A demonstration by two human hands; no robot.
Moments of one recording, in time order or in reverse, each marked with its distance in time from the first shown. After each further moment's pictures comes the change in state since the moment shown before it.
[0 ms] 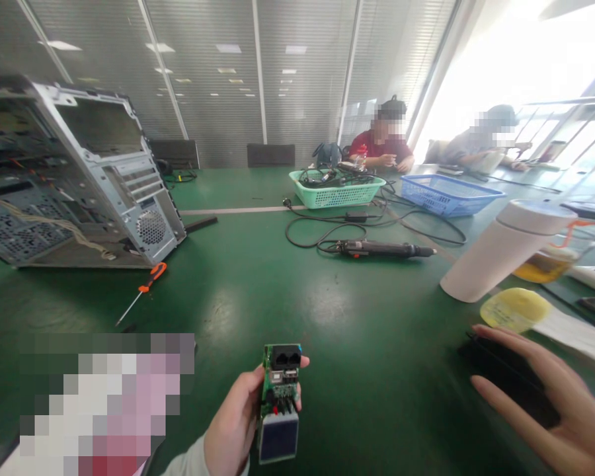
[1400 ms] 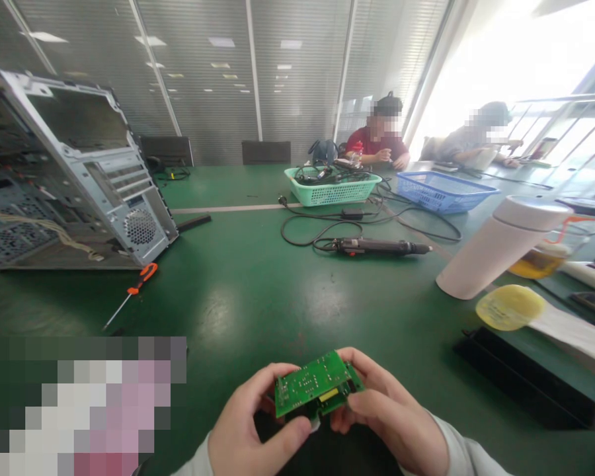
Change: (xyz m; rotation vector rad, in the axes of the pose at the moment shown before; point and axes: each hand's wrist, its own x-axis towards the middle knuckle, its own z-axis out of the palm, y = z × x) left_hand -0.011 0.007 0.014 0.969 0.062 0.240; right_hand -0.001 -0.120 0.099 1.430 -0.768 0.444
